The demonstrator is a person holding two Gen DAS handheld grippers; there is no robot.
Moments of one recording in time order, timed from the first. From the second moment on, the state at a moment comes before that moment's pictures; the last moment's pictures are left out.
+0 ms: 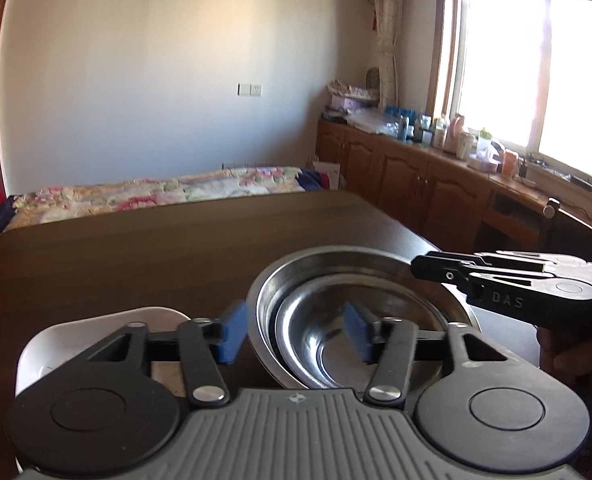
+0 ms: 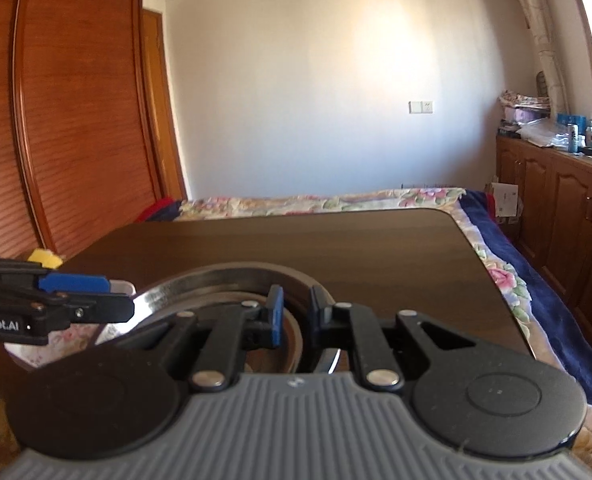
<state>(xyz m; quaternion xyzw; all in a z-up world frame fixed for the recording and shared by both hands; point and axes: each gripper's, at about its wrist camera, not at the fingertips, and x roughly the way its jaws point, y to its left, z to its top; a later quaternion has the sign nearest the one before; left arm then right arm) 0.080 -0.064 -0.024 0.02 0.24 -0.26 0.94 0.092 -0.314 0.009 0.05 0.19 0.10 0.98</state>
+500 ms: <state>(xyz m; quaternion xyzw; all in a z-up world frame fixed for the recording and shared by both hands) 0.072 -0.060 -0.043 0.01 0.20 -0.22 0.95 0.083 -0.321 -0.006 0.06 0.16 0.08 0.98</state>
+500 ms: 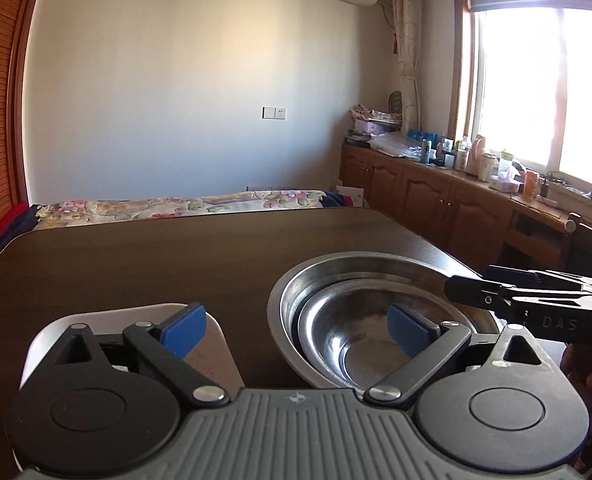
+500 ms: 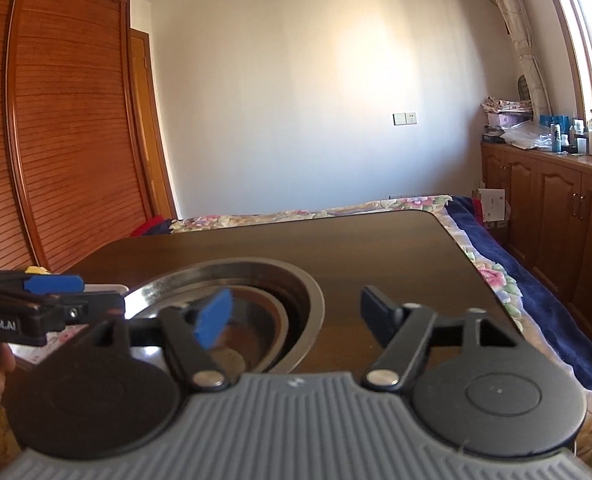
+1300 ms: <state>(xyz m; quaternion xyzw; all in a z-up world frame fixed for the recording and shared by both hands) 0.079 -0.061 -0.055 -0.01 0.23 -0.23 0.95 0.084 -0.318 -0.030 0.10 0.17 0.09 0.98</state>
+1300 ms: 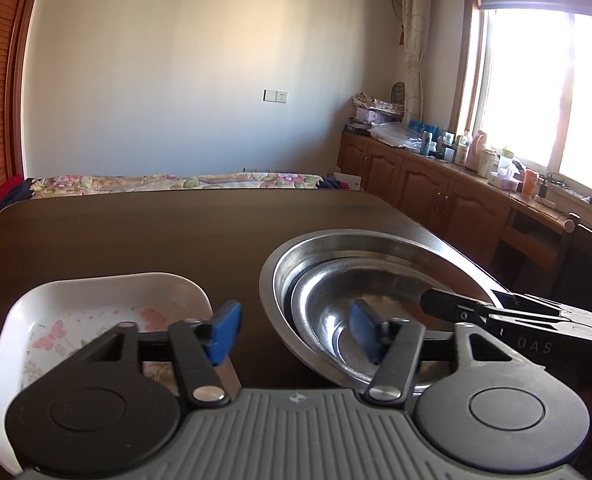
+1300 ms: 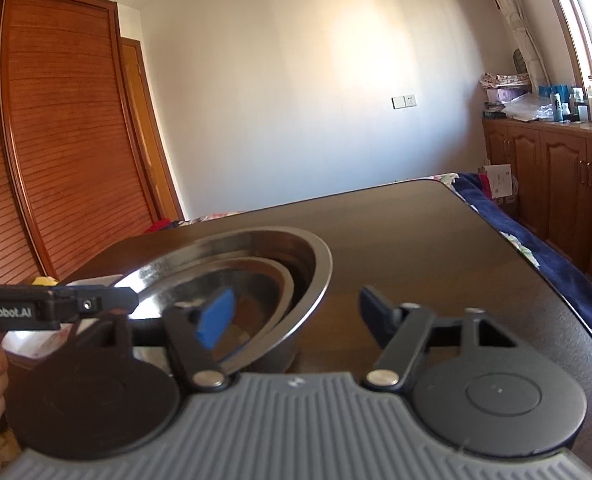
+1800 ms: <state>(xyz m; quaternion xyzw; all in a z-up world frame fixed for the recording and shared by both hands) 0.089 -0.070 -0.060 -0.01 0.24 -0.22 0.95 0.092 -0.315 -0.027 0.09 0.17 0.09 0.98</state>
